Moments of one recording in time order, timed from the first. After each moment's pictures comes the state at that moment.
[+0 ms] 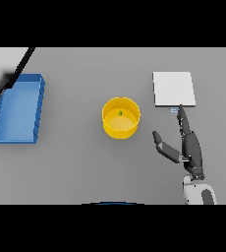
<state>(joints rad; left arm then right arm) -1.57 0.49 -0.84 -0.49 -0.74 -0.25 0.10 0.14 -0.01 0.13 -1.70 0.24 -0.08 -0.12</state>
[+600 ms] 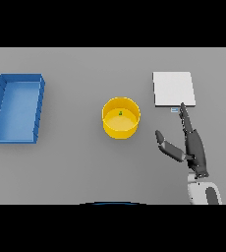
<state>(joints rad) -1.07 0.75 -0.46 -0.75 -0.18 0.12 0.34 0.12 -0.06 0.12 -1.69 0.24 -0.06 -0.12</state>
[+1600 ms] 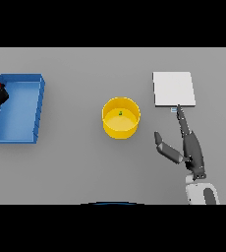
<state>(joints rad) -0.53 0.86 -0.57 -1.19 0.06 0.46 0.61 0.13 -0.06 0.14 -1.68 0.27 -0.06 -0.15</state>
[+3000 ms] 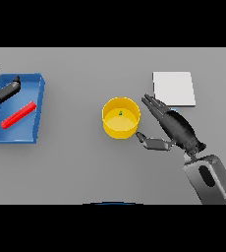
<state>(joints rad) -0.52 0.89 -0.56 -1.25 0.22 0.27 0.51 -0.17 -0.31 0.33 -1.65 0.59 0.15 -0.03</state>
